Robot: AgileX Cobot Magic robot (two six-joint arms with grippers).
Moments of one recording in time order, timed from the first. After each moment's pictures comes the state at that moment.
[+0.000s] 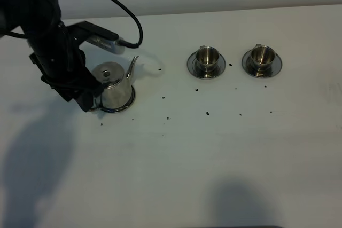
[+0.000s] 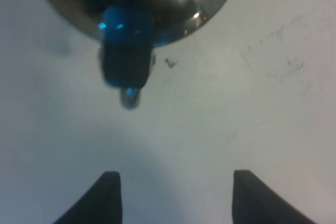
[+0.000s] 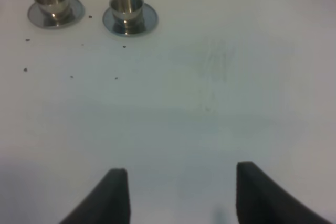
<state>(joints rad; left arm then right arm) -0.24 1.97 -1.52 -0.04 1.19 0.39 0.02 -0.01 -0.50 0.10 1.06 -0.11</state>
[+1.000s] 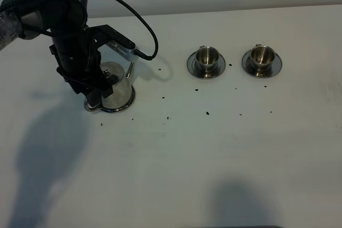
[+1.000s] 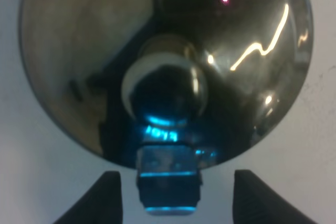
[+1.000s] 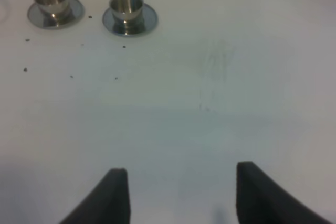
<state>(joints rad) -0.29 2.12 -1.66 0.09 1.19 0.44 0.02 -0.01 -0.50 0.10 1.06 -0.11</state>
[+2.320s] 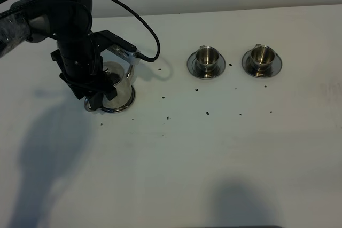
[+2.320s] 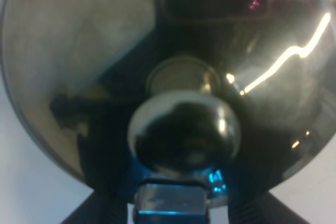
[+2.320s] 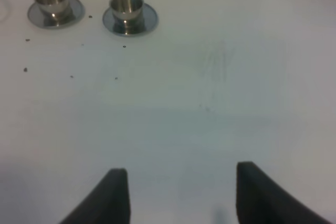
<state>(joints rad) -0.29 2.16 -1.67 0.09 1.19 0.36 0.02 -0.01 -0.50 0.10 1.06 -0.11</state>
